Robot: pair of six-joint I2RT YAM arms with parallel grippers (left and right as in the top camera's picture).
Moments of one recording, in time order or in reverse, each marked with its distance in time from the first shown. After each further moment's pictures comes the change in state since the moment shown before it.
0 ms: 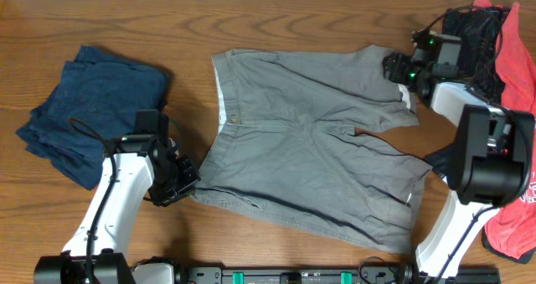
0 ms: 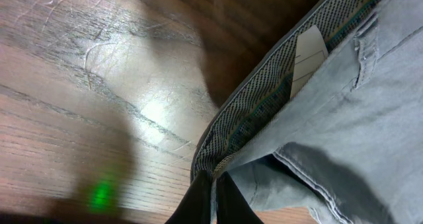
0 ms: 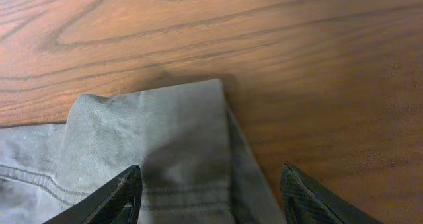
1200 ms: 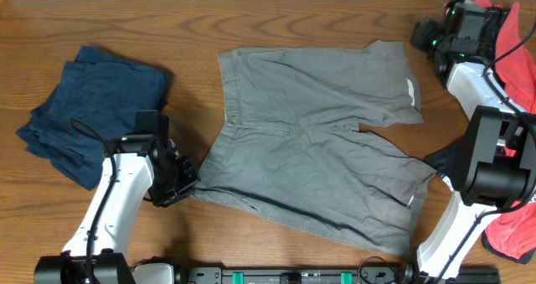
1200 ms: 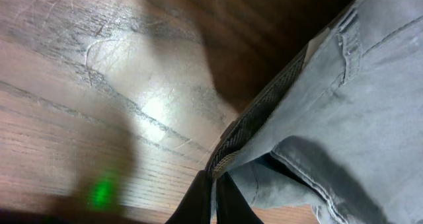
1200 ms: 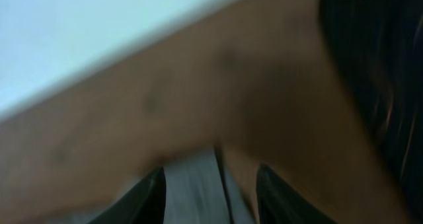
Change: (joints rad) left arm 0.000 0.000 0.000 -0.007 0.000 0.000; right arm -0.041 -0.019 0.217 -0.188 0.123 0.163
